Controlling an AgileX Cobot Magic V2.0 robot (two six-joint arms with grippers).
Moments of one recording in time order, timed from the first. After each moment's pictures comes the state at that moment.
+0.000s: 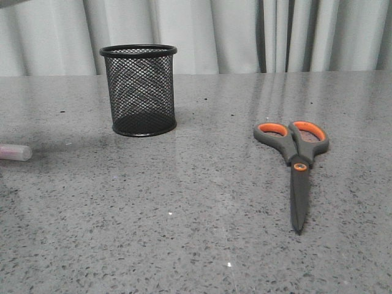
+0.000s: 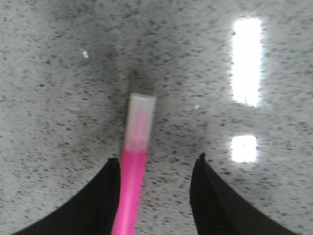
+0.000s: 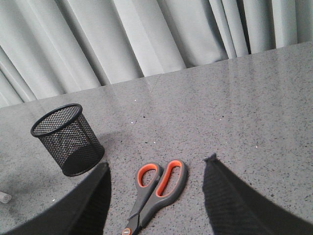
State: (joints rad) left arm -0.28 1.46 -1.15 -0.08 1.15 1.36; right arm 0.21 0.28 -0.35 0.38 0.27 -0.07
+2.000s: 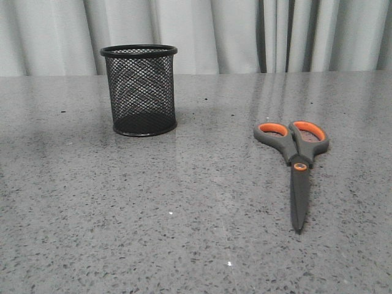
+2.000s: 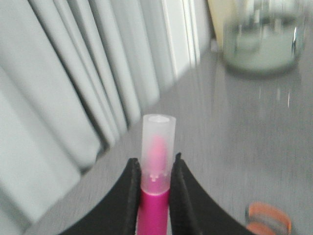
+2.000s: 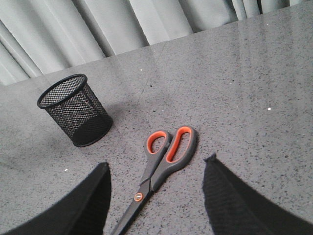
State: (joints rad) left arm -0.18 1.32 -1.29 -1.38 0.81 1.62; right arm 0.21 0.28 -0.35 0.44 0.38 -0.07
